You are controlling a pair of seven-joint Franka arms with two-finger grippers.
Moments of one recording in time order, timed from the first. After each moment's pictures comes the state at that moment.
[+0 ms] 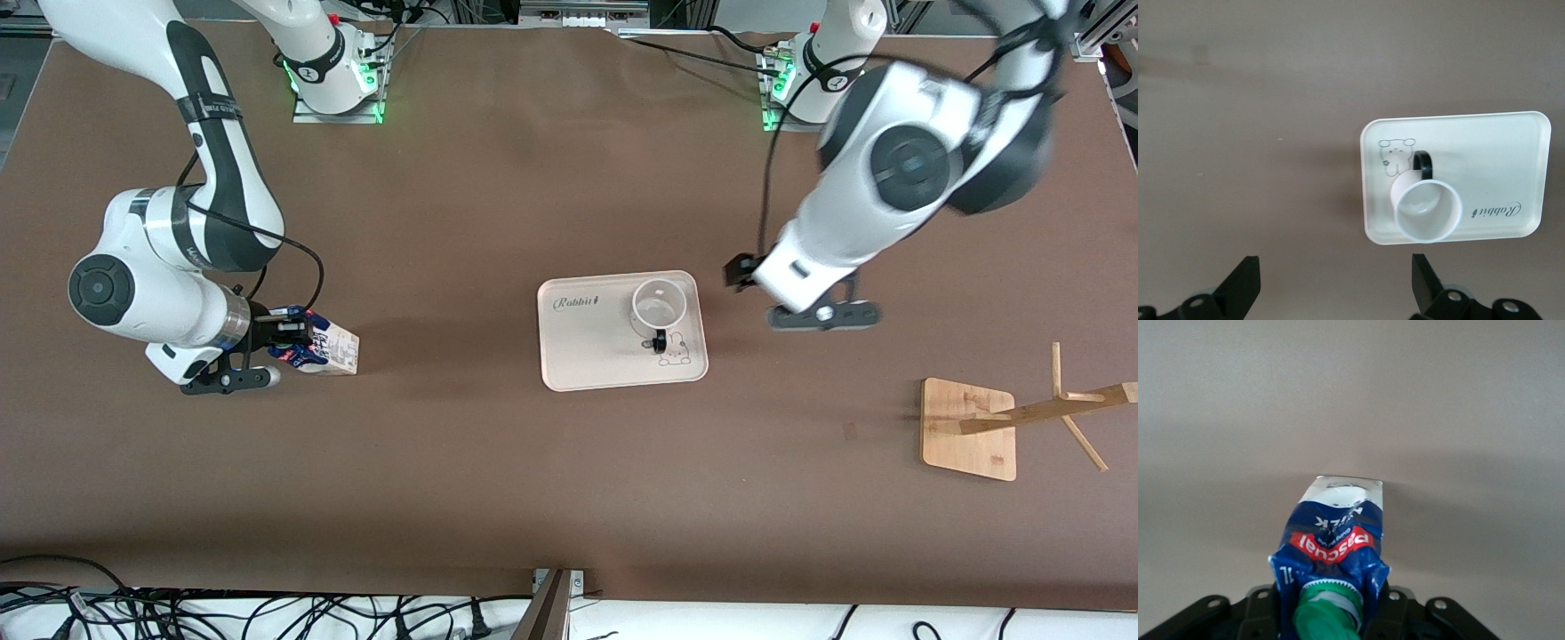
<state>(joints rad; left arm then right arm) -0.24 0.34 -0.19 -1.58 0.00 1.81 -0.49 0.21 0.43 -0.11 -1.71 0.12 2.03 -0.06</state>
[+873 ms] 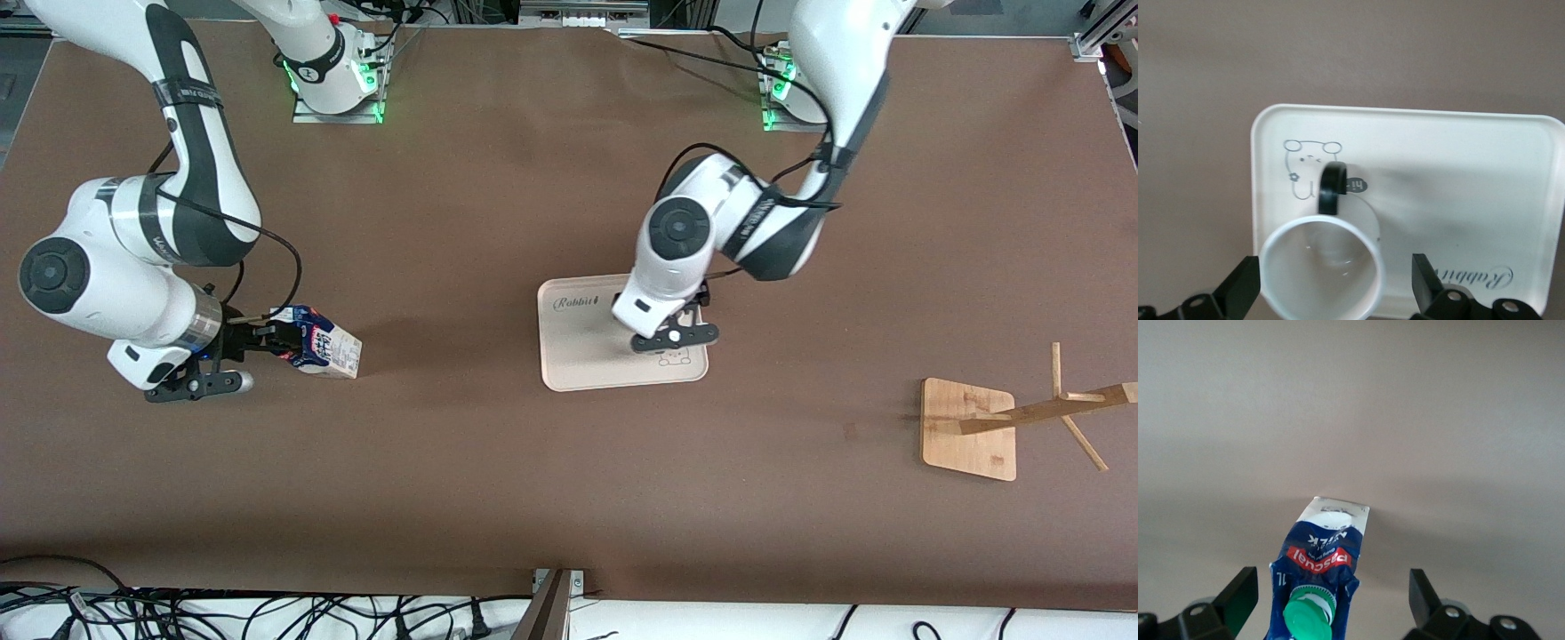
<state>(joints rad) -0.46 0.62 -0.19 -1.58 0.17 2.09 -0.89 0.21 0.41 -0.13 -1.63 0.12 2.02 -0.12</state>
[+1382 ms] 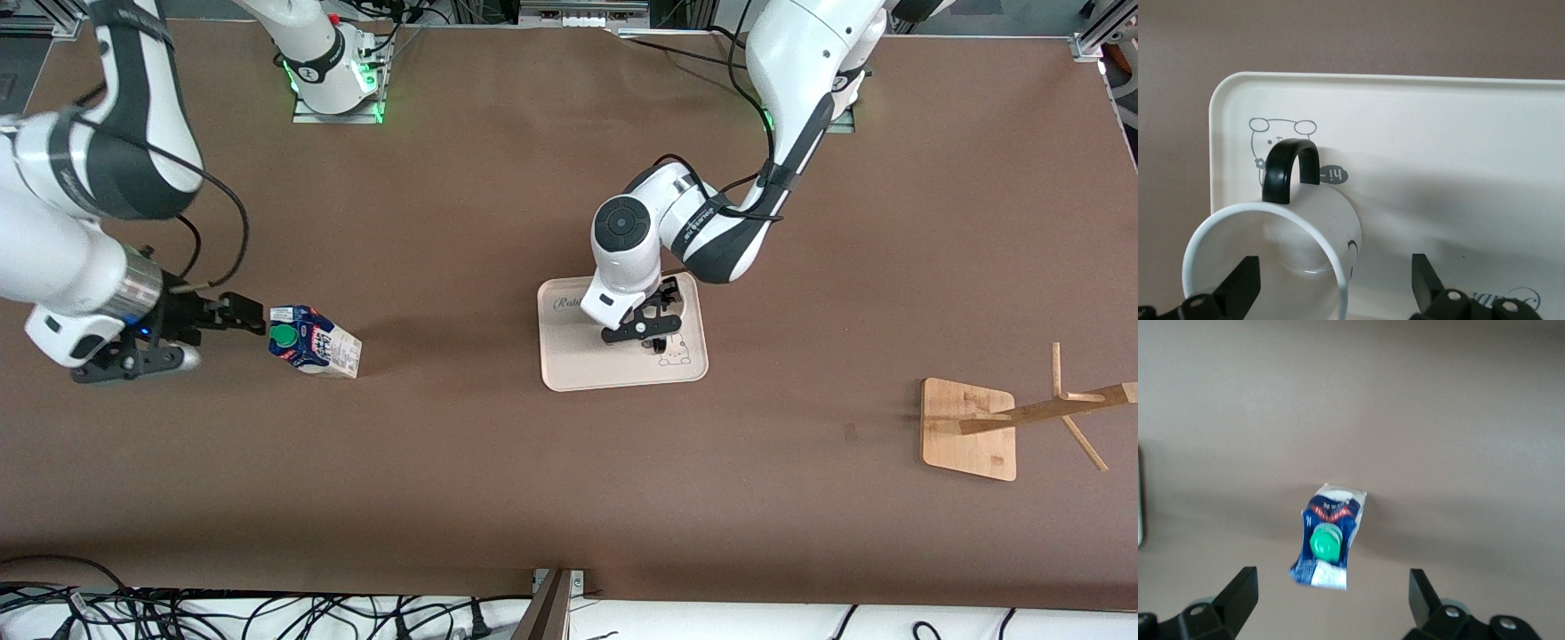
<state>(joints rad) -0.51 0.69 -0.19 -1.57 0.24 2.12 -0.98 0.21 0.28 -0.16 -1.55 0.12 1.82 -0.13</state>
